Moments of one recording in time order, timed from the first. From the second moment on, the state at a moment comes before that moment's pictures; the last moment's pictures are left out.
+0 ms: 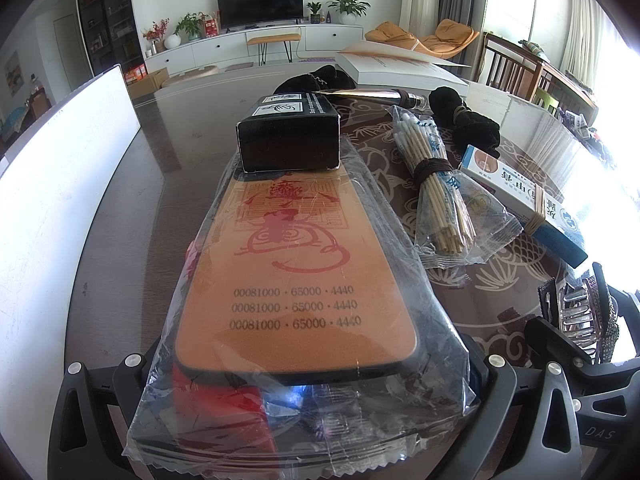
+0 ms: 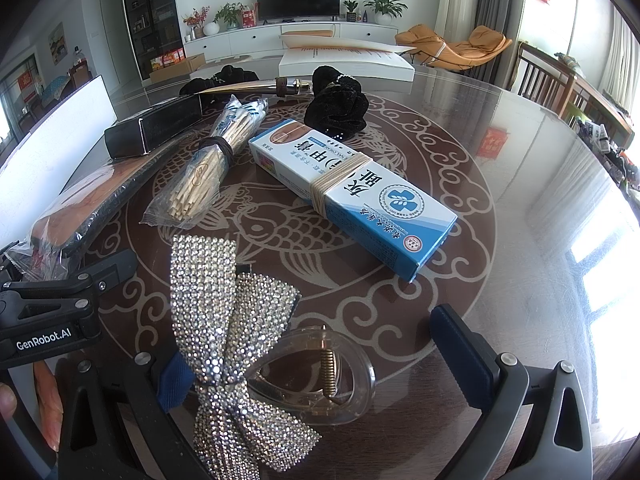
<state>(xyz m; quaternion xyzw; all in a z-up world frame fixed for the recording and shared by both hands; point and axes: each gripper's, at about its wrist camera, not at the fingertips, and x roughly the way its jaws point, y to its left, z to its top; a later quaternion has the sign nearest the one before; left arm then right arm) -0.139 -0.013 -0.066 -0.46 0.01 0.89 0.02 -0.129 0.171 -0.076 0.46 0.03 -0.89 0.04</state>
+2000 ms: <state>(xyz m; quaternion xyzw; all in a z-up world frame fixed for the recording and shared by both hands) -0.141 -0.011 -0.066 -0.46 0.00 0.89 0.00 -0.129 0.172 -0.077 0.46 0.03 -0.89 0.04</state>
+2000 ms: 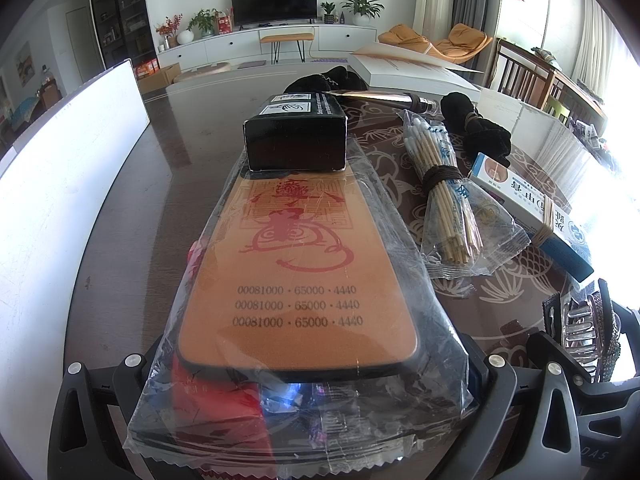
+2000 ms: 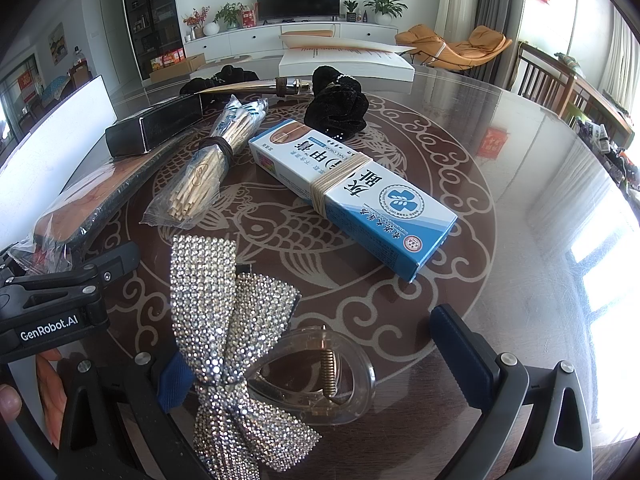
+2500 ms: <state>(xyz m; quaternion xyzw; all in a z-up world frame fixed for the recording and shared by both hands) -0.066 -0.031 -0.058 -0.49 0.01 0.87 0.06 -0.129 0.172 -0.077 0.46 0.03 -0.89 0.04</state>
